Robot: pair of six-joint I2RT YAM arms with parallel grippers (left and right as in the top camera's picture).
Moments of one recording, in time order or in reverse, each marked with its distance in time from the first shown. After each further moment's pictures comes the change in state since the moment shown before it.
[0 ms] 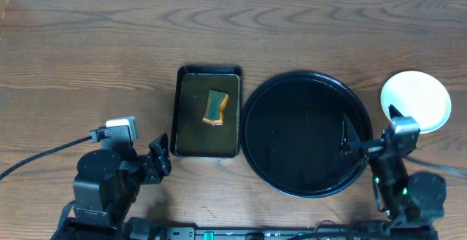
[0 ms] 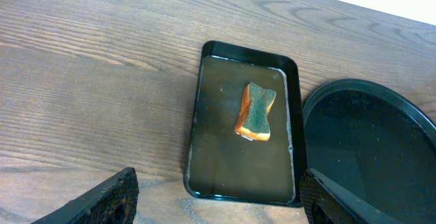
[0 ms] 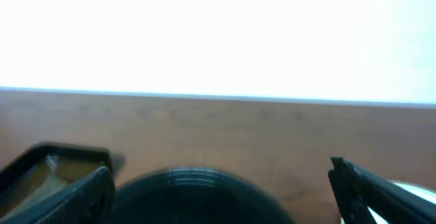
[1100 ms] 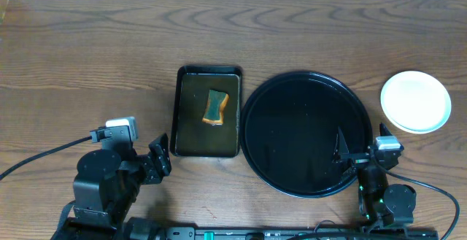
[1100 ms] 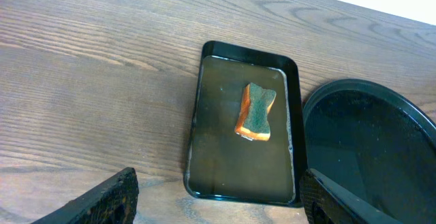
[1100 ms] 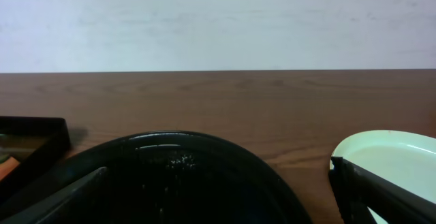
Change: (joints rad) left arm 0.000 0.000 0.000 0.000 0.000 0.000; right arm 0.000 -0.257 -0.346 0.067 0.093 0.000
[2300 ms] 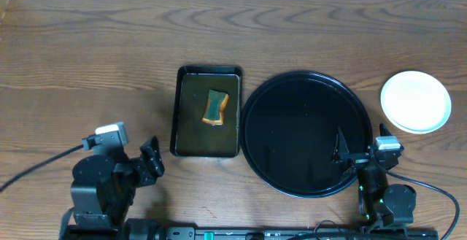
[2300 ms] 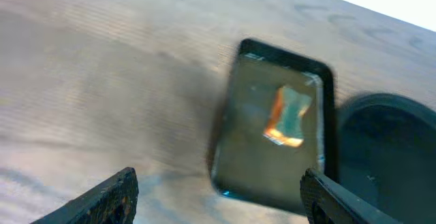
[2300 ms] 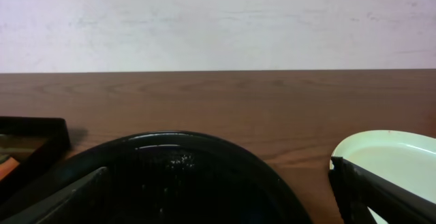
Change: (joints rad) left arm 0.128 -0.068 -0.081 0.001 0.000 0.000; right arm 0.000 0.000 0.000 0.000 0.000 0.000
